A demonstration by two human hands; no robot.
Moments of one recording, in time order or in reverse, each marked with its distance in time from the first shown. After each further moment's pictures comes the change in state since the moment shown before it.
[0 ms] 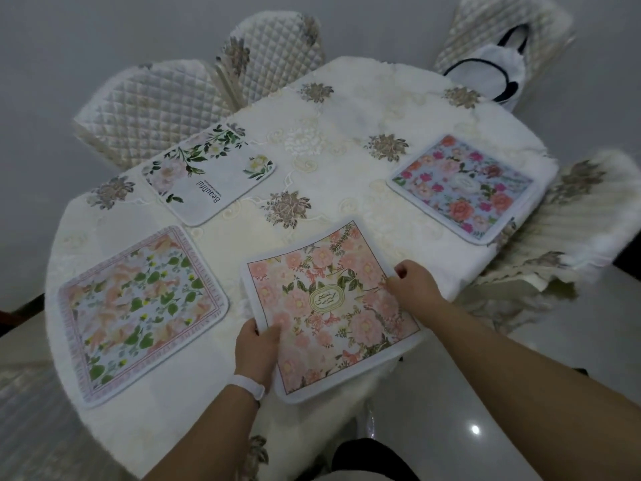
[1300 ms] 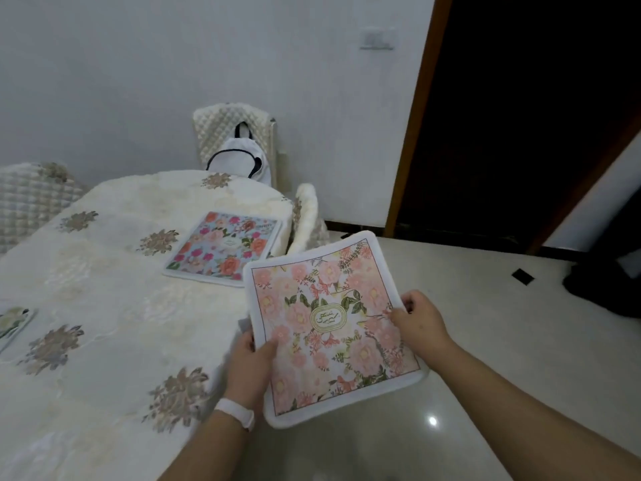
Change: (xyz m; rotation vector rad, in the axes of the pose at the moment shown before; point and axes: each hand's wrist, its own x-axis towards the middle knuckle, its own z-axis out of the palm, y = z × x) left_hand -0.236 0.043 0.279 0.139 -0.661 0.292; right_hand -0.218 0.249 -0.275 0.417 0.602 0.265
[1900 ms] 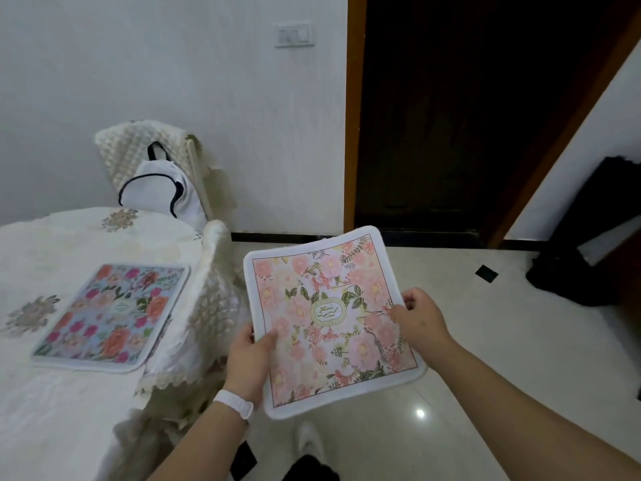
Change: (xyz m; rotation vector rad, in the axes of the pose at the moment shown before) left_hand 0.101 0.061 0.259 0.008 -0.069 -0.048; right_hand 0.194 0.058 -0.161 0.139 0.093 0.111
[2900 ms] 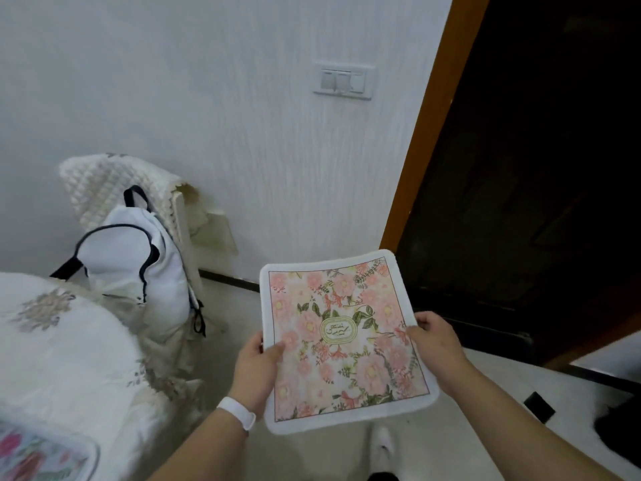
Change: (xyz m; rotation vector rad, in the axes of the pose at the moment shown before) left_hand 0.399 0.176 0.153 -0.077 0.028 -0.063; right_hand 0.452 -0.189 0.060 -0.053 -0.141 0.067
